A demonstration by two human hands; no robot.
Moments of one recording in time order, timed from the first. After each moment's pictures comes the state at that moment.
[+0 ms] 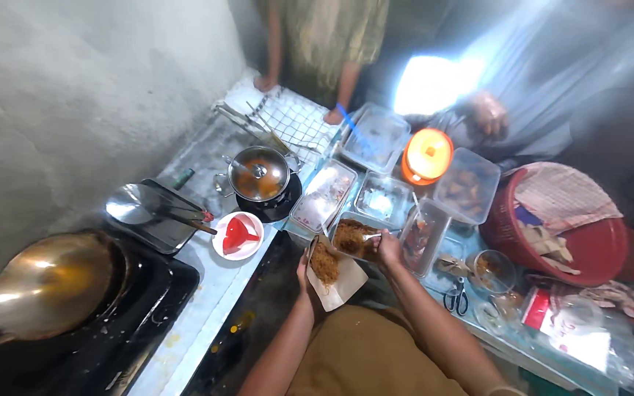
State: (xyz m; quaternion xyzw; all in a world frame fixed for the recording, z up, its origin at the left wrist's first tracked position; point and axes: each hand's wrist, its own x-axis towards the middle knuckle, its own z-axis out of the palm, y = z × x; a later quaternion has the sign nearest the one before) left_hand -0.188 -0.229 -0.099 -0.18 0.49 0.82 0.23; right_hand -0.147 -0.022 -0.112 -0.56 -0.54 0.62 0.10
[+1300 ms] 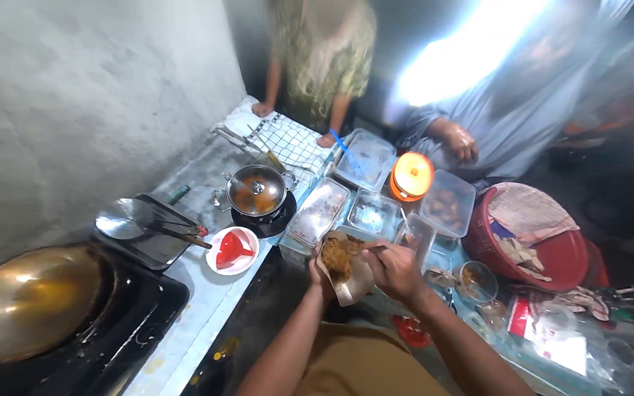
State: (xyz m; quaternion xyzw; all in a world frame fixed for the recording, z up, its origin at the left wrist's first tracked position) left_hand -0.197 -0.190 -0.047 -0.20 0.44 0.83 0.29; right_hand -0.119 -0.054 0.054 0.05 -0.93 0.24 0.26
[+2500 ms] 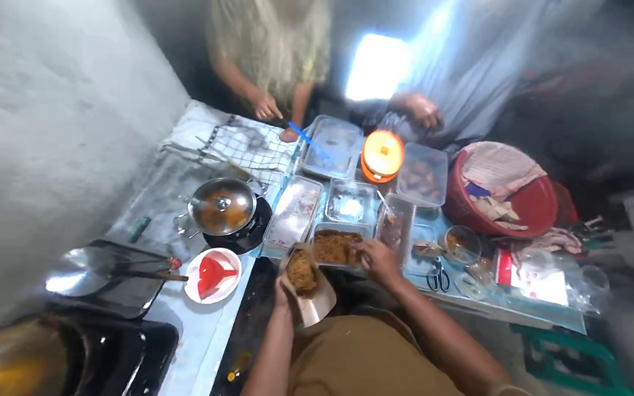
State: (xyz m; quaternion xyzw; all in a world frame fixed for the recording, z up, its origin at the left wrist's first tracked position) left_hand -0.219 -0.251 -0.110 -0.14 0.40 0.80 0.42; right_hand -0.075 -0.018 -0.083 -0.21 -0.95 0.20 0.07
